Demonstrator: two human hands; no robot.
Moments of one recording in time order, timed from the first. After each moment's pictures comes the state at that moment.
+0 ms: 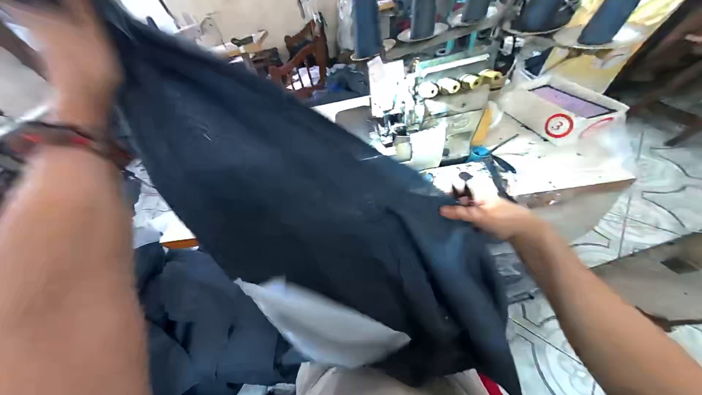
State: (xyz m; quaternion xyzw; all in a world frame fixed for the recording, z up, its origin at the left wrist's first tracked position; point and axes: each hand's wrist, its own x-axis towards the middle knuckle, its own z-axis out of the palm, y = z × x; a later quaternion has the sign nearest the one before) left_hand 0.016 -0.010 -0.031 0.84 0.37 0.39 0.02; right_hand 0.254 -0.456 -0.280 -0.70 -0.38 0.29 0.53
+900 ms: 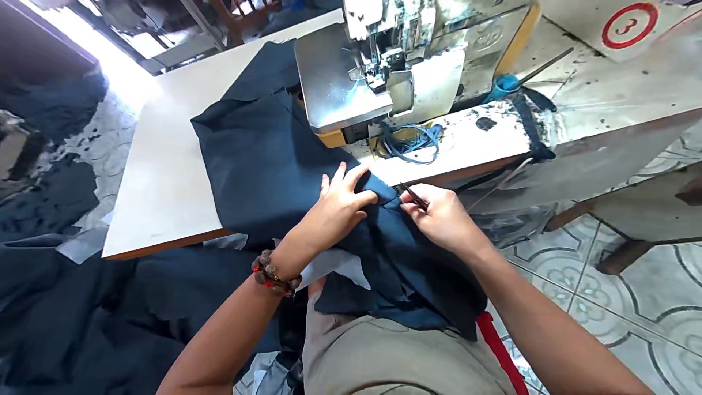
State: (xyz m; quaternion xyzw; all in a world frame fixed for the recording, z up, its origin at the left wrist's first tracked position) left_hand 0.107 -0.183 -0.327 0.98 -0.07 0.05 0.15; right_hand 0.207 -0.388 -0.356 -0.80 -0.37 0.12 0.45
